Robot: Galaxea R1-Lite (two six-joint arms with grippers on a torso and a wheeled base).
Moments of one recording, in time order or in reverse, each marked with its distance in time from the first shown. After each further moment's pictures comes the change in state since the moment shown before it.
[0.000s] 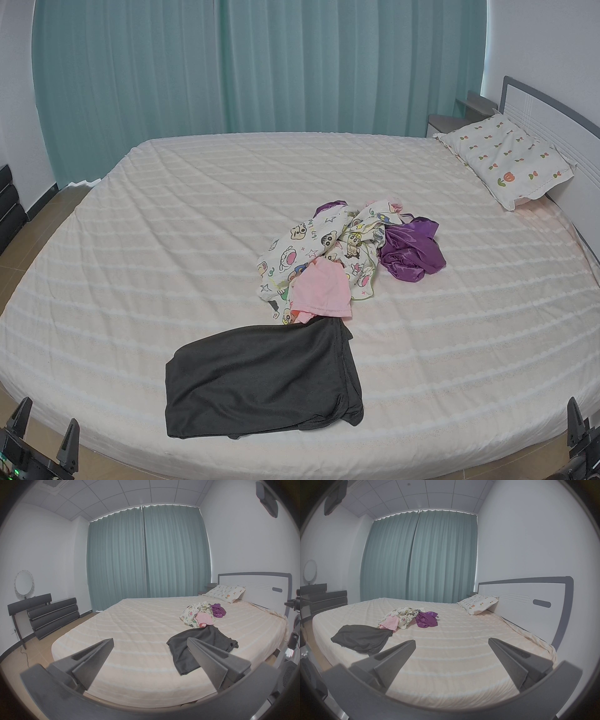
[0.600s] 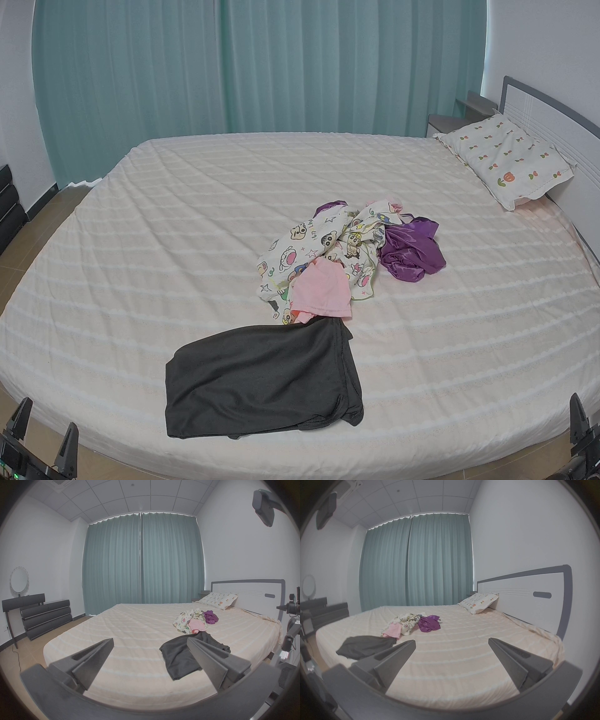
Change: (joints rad) left arm -0.076 -0.075 0.000 0.004 0.006 -0.032; right arm 0.000 0.000 0.013 -0.031 0.009 0.104
